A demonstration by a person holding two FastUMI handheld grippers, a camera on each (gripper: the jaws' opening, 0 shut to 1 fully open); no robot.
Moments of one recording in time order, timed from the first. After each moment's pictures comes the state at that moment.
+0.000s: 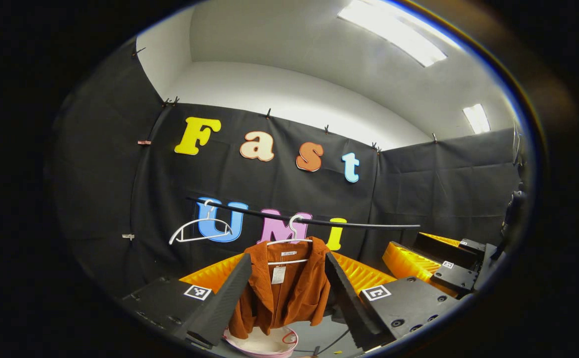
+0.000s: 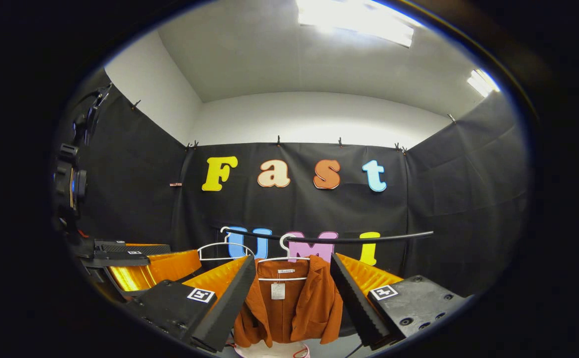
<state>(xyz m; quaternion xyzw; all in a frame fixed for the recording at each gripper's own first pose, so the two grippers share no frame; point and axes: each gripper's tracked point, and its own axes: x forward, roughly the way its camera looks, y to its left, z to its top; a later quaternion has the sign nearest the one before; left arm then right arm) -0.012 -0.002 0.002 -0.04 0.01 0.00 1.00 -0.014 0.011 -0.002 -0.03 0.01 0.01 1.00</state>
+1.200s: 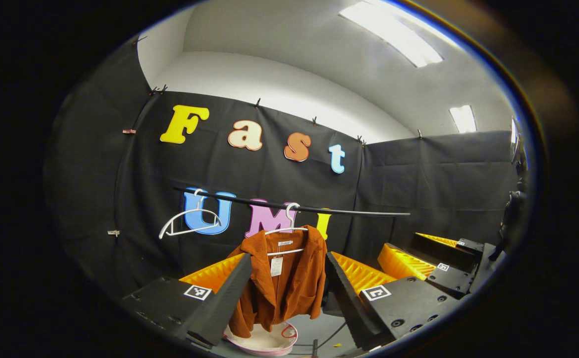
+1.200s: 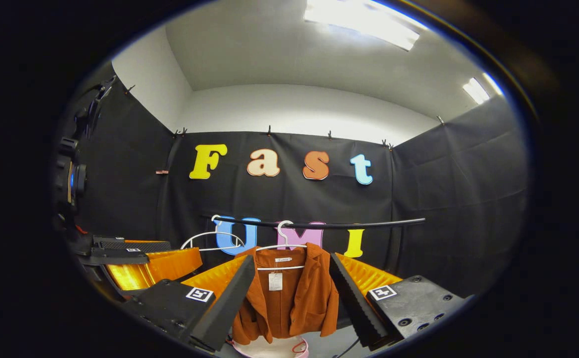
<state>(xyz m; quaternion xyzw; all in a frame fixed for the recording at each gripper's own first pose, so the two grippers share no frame) -0.006 0.031 -0.027 -0.04 0.03 -0.07 1.00 -0.020 0.034 -0.033 -0.05 0.03 -0.05 1.00</state>
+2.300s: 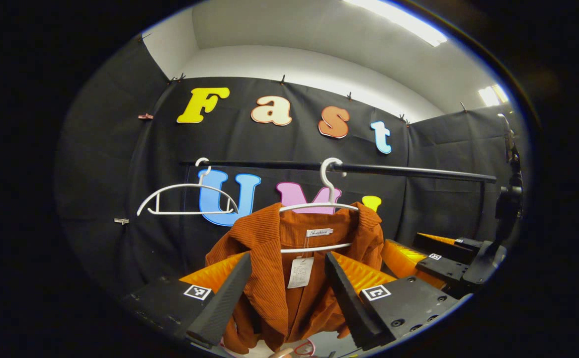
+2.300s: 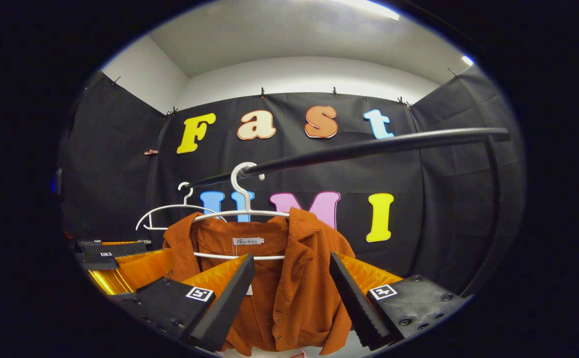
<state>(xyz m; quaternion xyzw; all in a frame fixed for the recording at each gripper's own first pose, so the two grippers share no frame) 0.198 0.046 -0.175 -0.03 0.03 0.09 1.00 0.191 -0.073 -0.243 0.00 0.09 0.02 1.00</state>
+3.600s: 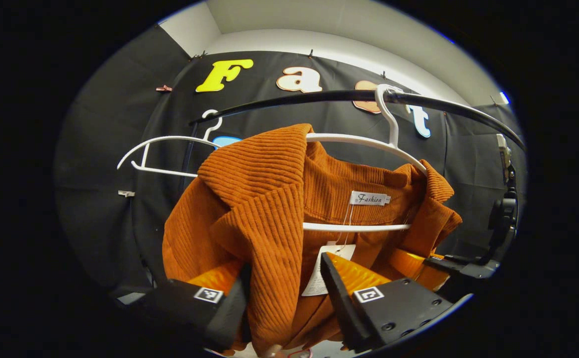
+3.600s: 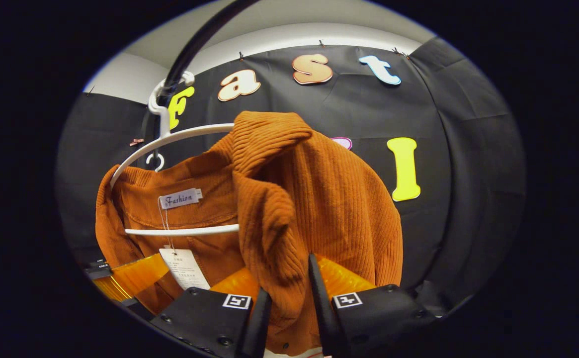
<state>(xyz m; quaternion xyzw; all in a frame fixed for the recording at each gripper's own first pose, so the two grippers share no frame) 0.312 0.081 -0.272 -0.05 0.07 0.16 0.98 0.307 -0.100 -0.378 0.09 0.18 0.04 0.98</state>
